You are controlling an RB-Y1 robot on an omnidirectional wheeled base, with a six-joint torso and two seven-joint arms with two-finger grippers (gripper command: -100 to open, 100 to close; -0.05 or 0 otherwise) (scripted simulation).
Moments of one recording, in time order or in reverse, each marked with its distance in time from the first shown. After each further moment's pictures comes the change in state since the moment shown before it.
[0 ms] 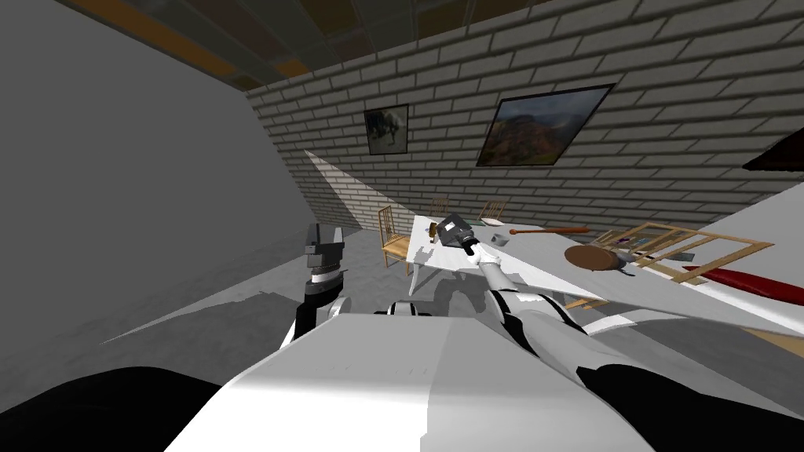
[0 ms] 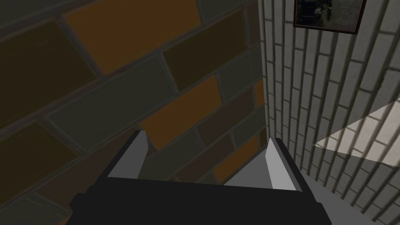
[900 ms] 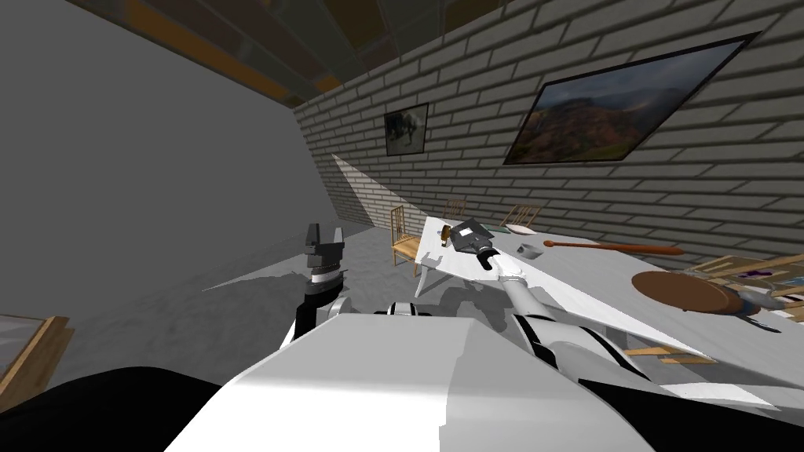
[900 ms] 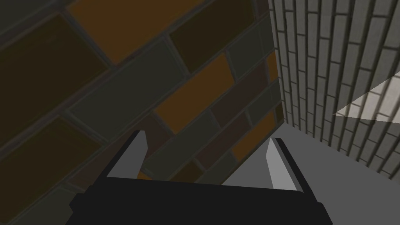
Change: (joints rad) left arm 0.000 0.000 0.000 0.000 0.000 0.000 0.000; right arm 0.230 -0.088 -0.054 -0.139 0.156 0.012 -0.348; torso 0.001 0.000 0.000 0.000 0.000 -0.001
